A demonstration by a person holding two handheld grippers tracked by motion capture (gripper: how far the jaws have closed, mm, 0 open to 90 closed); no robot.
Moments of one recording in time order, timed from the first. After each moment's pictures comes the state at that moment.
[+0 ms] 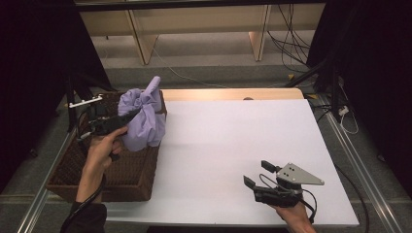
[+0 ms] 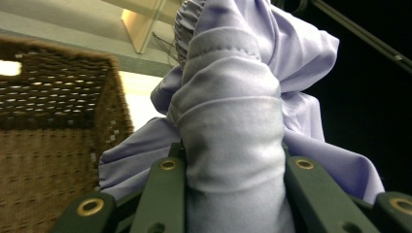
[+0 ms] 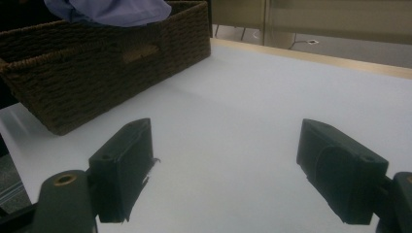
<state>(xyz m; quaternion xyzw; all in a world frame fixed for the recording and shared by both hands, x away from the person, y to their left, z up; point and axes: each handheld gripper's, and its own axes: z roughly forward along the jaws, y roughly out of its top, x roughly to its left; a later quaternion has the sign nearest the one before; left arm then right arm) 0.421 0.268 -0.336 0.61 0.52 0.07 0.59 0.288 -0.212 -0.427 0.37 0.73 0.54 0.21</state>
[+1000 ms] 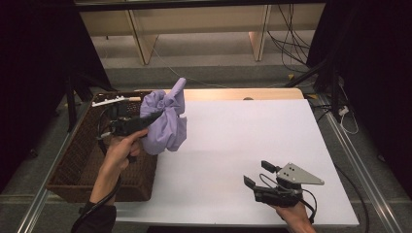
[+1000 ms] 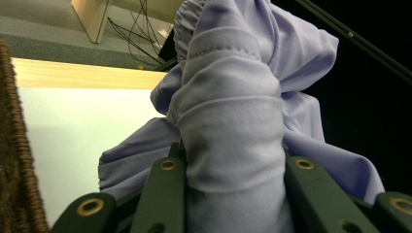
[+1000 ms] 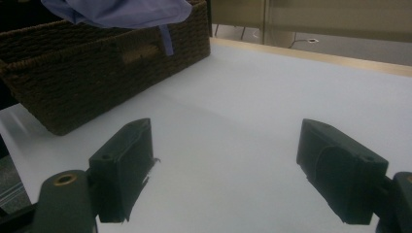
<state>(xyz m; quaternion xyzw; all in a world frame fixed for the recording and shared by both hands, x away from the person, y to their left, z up) 0.418 0.217 -0.333 0.65 0.47 0.03 0.60 0.288 -0.213 -0.427 0.38 0.73 0.53 0.20</state>
